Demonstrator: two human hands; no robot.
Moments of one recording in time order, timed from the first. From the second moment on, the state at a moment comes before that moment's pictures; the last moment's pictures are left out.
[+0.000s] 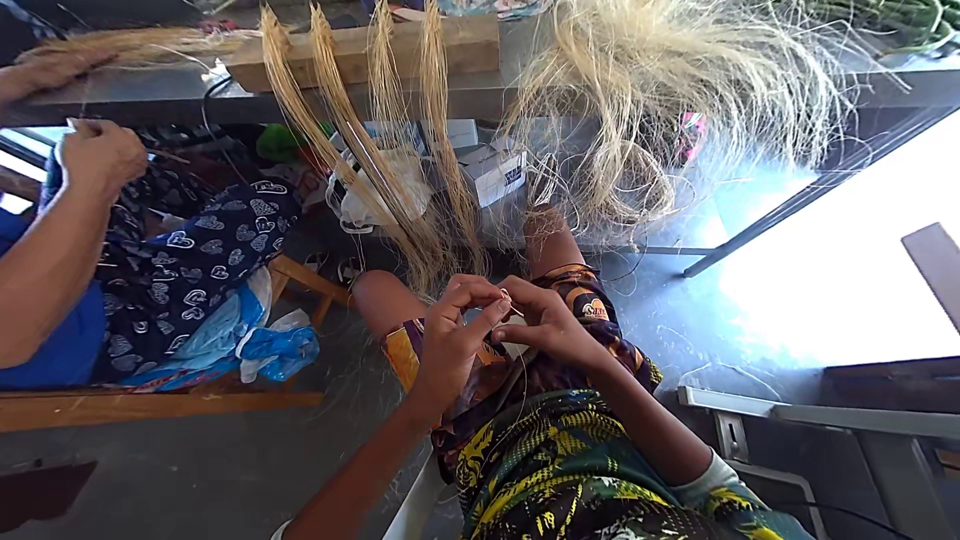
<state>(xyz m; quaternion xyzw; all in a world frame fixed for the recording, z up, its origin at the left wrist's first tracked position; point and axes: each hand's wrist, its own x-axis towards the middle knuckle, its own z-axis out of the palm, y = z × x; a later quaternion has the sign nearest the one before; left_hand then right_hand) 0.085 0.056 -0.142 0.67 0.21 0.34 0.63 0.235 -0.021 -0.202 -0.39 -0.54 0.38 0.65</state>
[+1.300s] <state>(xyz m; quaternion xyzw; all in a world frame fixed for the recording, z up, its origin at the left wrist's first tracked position) 0.080 0.065 -0.151 0.73 0.23 0.28 0.58 0.275 -0.041 -0.198 -0.55 -0.54 0.02 0.64</state>
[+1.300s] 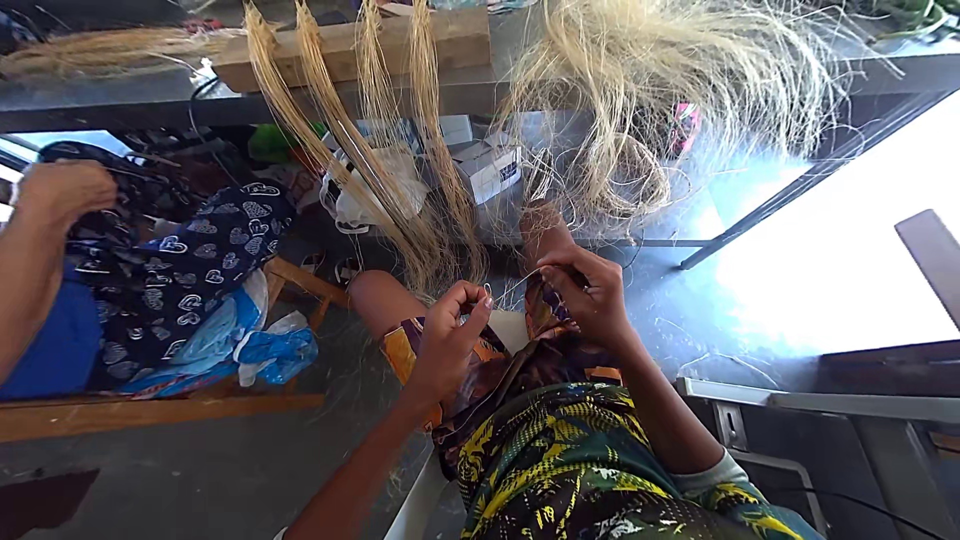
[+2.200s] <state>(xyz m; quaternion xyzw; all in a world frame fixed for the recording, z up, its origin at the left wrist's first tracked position) 0.089 0.057 -0.160 0.75 0.25 0.30 0.54 0.226 -0.034 -0.194 -0.56 -0.60 0.04 0.58</state>
